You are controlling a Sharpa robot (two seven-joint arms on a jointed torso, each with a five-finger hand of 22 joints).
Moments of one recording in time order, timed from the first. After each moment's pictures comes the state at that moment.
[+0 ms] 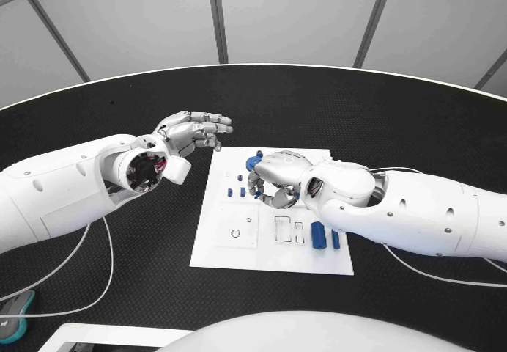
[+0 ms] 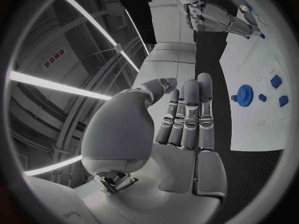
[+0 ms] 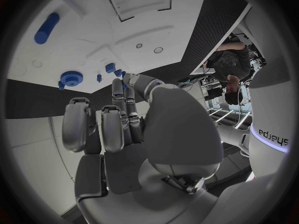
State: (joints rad) left arm 1.23 -0.80 -0.03 1.38 -0.04 -0.05 0.15; left_hand 1.34 -0.18 0.59 -0.06 0.39 0.88 0.19 0.28 0.45 0.97 0.12 0.40 0.18 1.10 0.04 1.11 0.42 0.17 1.03 0.12 0.94 0.60; right arm 1.16 -0.67 -0.07 1.63 -1.78 -0.20 -0.17; right_hand 1.40 -0.19 0.63 0.03 0.25 1.06 0.12 0.30 0.44 1.24 0.04 0.18 0.31 1.47 -0.03 1.43 1.31 0.06 1.47 0.07 1.32 1.31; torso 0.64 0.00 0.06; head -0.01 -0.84
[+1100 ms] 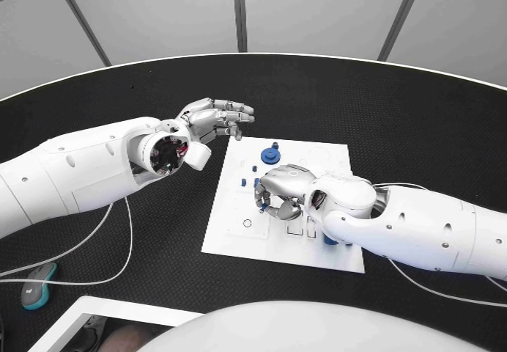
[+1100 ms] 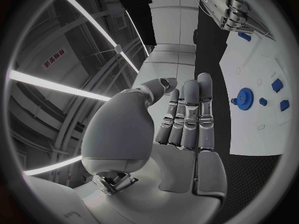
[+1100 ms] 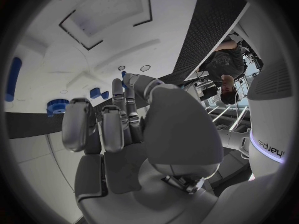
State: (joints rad) left arm 1.23 -0.78 -0.03 1.37 -0.04 -0.04 0.14; left_hand 1.34 -0.18 0.58 -0.07 0.39 0.88 0.19 0.28 0.45 0.97 0.12 0.40 0.17 1.09 0.03 1.11 0.41 0.17 1.03 0.12 0.94 0.60; right arm 1.10 -0.60 -0.08 1.58 -1.78 -0.17 -0.15; right_hand 1.40 -0.19 0.63 0.03 0.26 1.06 0.12 0.30 0.44 1.24 0.04 0.18 0.31 1.47 -0.03 1.43 1.31 0.06 1.46 0.07 1.32 1.31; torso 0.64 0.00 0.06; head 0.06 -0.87
